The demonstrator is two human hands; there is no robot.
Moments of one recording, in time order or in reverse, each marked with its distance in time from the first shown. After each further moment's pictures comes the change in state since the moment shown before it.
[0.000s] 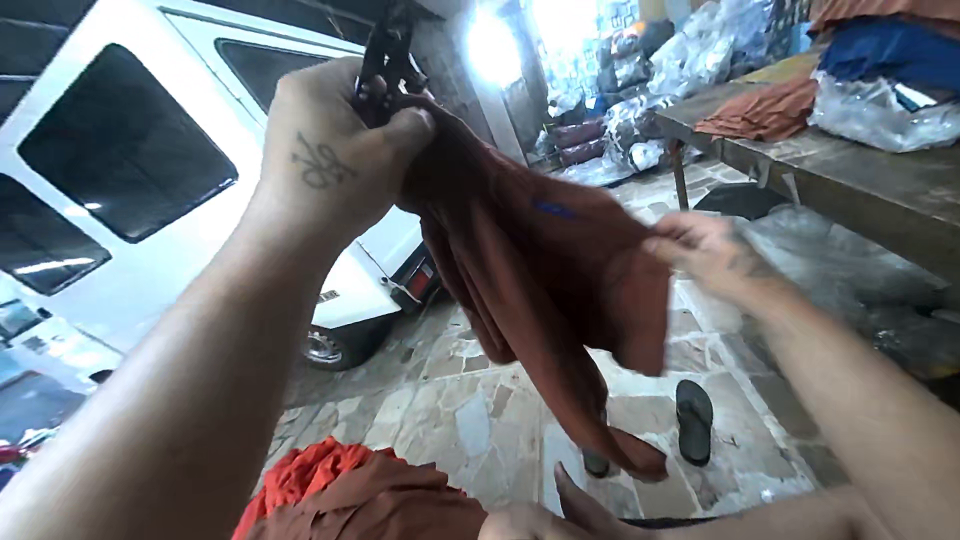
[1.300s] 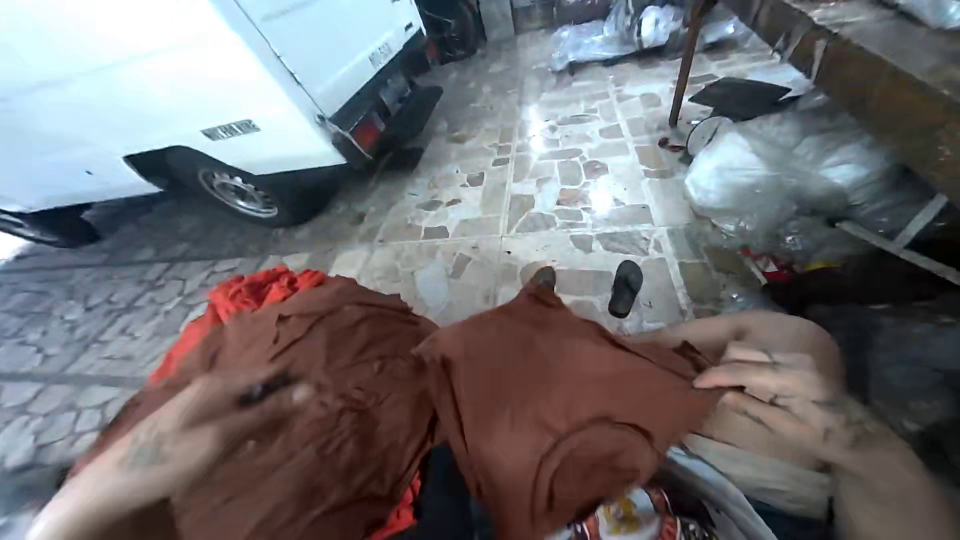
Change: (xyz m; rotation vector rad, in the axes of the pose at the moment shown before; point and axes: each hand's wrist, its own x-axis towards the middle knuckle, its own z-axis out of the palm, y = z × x) left_hand -0.409 -0.155 -0.069 -0.509 -0.769 -0.550; right_hand -0.298 -0.007 -0.010 -0.100 -0.395 -0.200
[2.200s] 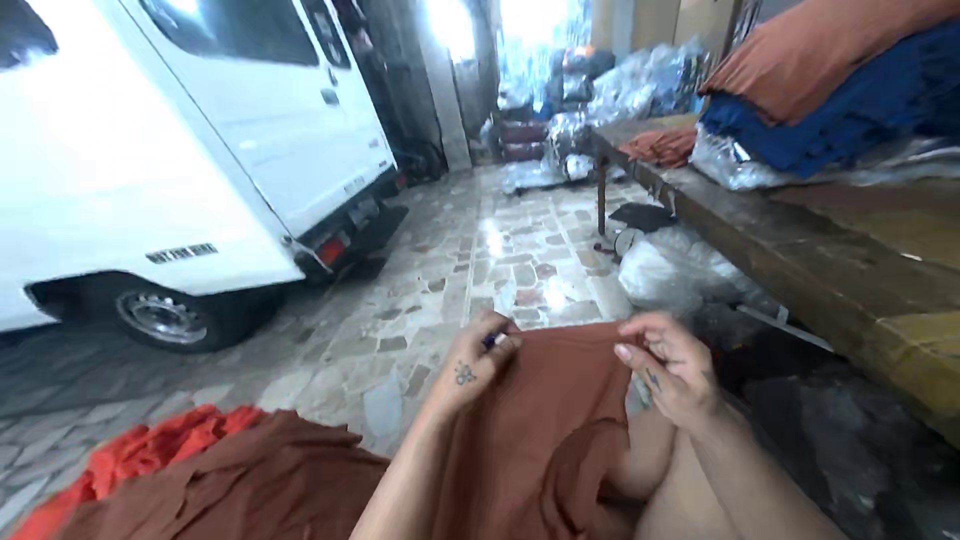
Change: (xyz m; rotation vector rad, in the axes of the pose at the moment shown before) left_hand 0.240 0.154 0.157 -0.195 0.247 0.655; right_hand 0.122 -0.035 -0.023 0.257 0.556 -0.125
